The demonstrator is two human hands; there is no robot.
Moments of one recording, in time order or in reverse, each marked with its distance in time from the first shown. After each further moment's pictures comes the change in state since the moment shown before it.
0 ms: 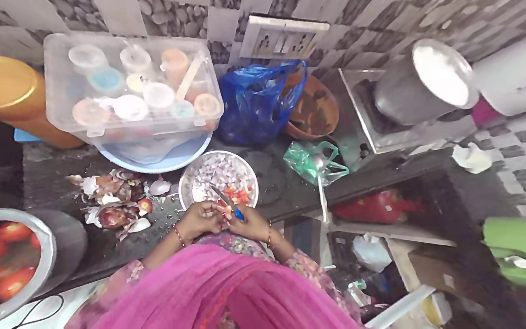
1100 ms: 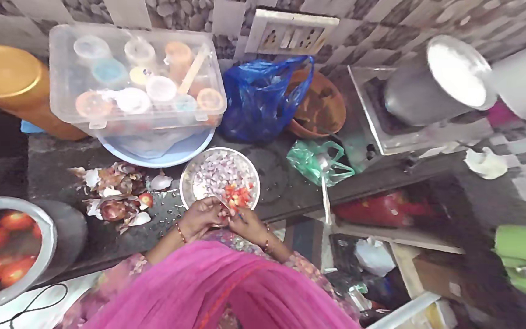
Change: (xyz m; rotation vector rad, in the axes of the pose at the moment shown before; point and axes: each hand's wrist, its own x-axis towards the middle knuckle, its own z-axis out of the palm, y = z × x) left_hand 0.003 -0.006 0.011 -0.373 0.006 -0.008; right_hand -0.006 0.004 0.015 0.070 0.100 -0.165
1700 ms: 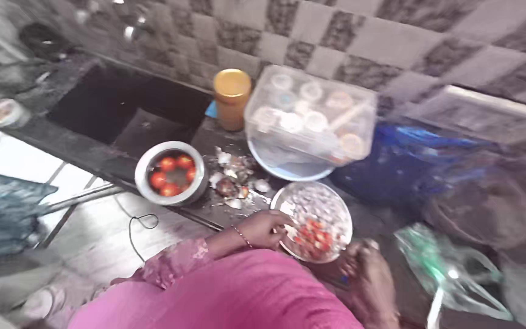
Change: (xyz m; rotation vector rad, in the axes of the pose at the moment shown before) left_hand -0.064 0.040 -0.028 1.016 0.070 0.315; right_hand -0.001 -0.040 -0.032 0.435 0.227 -0.020
